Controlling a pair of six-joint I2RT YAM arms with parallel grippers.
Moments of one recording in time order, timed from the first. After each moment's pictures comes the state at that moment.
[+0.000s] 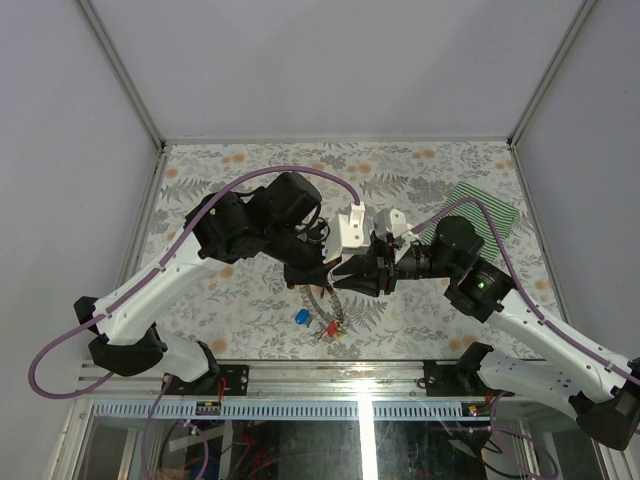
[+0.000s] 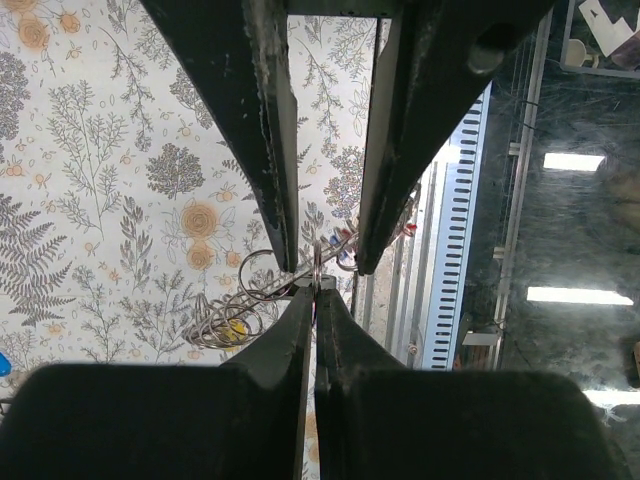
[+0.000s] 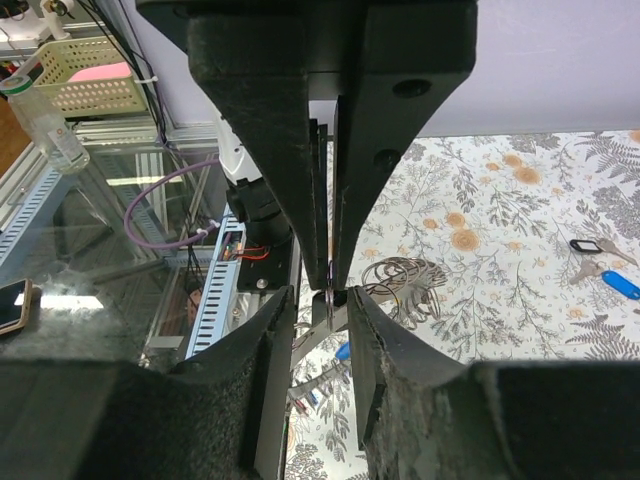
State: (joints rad) left arm -0.97 1.45 1.87 -1.35 0.42 0.35; right arm 0.80 0.92 0.86 0.05 -0.81 0.07
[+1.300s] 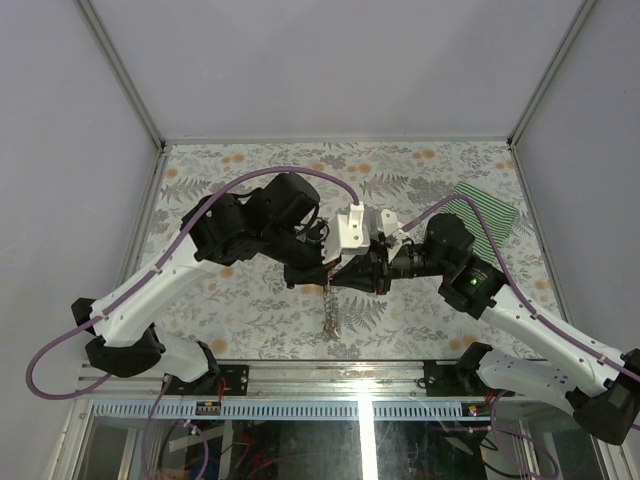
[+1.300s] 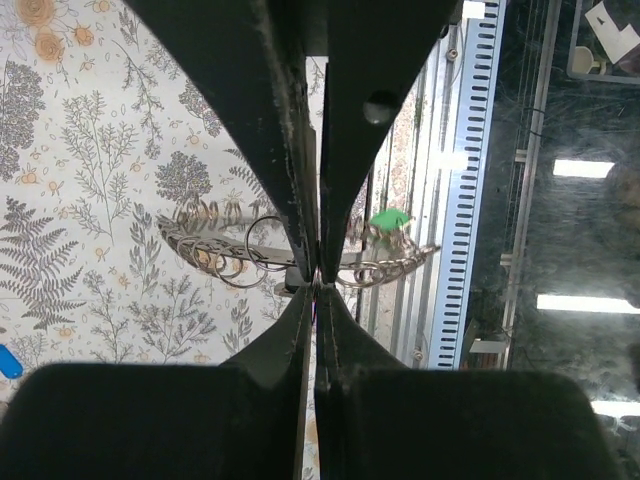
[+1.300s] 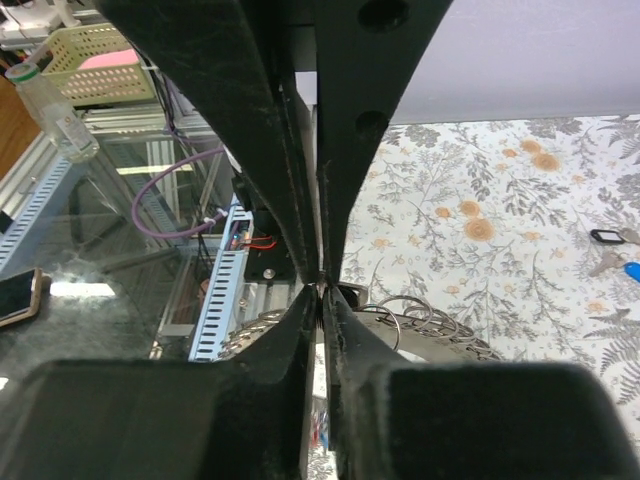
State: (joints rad) left arm -0.98 1.44 1.87 -1.34 0.41 0.35; right arm 0.80 0.96 0.86 0.05 -0.83 0.06
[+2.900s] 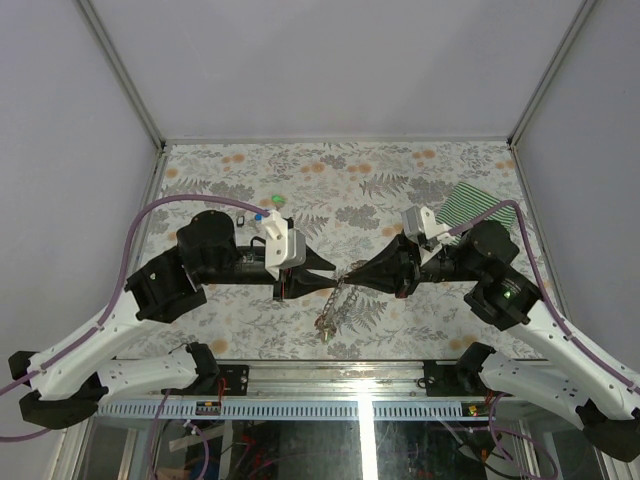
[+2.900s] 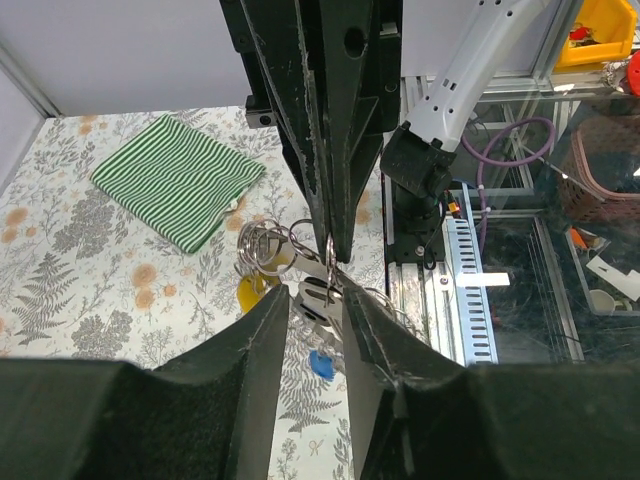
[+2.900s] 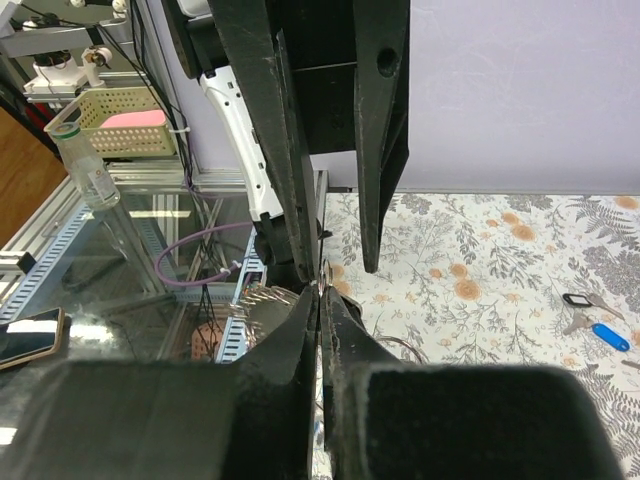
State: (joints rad) left arm -0.98 0.94 1.24 -0.45 0.54 0.16; right arm 0.80 0.82 0.93 0.03 -0.82 0.14
